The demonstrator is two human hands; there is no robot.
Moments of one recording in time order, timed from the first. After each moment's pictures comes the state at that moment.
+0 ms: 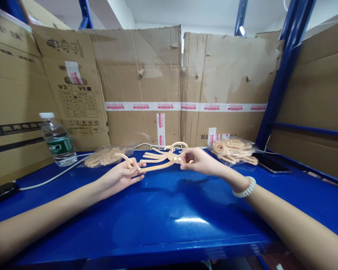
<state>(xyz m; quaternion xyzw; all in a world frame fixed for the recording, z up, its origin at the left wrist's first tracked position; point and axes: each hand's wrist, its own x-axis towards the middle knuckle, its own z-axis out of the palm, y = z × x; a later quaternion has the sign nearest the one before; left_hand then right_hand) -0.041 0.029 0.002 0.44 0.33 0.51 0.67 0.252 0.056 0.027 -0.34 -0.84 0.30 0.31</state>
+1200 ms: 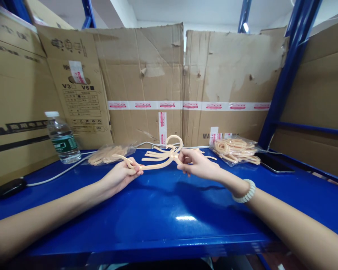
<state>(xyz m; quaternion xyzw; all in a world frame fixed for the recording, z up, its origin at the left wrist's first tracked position) -0.040 0.029 -0.008 0.45 0.38 0.56 0.58 0.231 0.033 0.028 -0.34 -0.81 0.35 0.32</state>
